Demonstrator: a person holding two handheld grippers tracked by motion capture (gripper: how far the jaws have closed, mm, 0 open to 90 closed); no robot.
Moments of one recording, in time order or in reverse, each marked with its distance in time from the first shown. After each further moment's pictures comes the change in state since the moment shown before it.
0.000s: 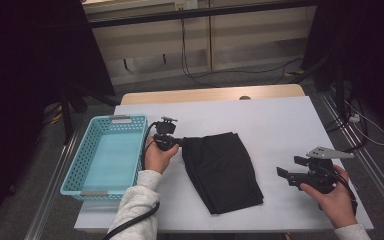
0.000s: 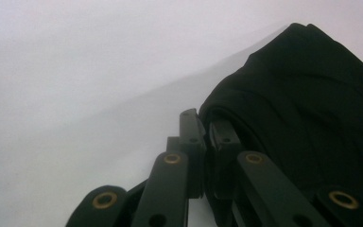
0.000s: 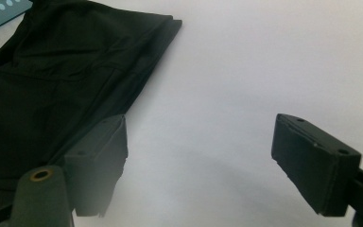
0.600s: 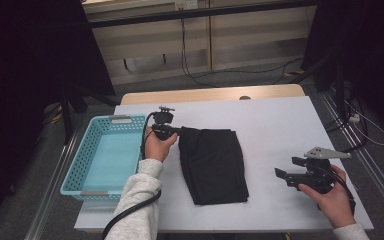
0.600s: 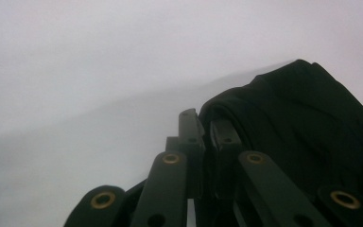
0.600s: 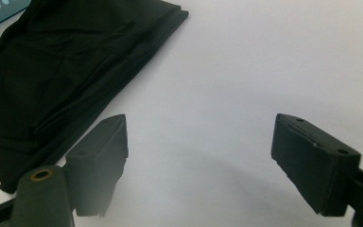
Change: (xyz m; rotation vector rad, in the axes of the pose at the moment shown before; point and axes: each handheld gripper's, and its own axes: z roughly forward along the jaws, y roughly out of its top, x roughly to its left) left arm 0.013 0.027 0.000 -0.055 0.037 -0.026; right arm 0.002 0.000 0.004 0.013 0.014 -0.009
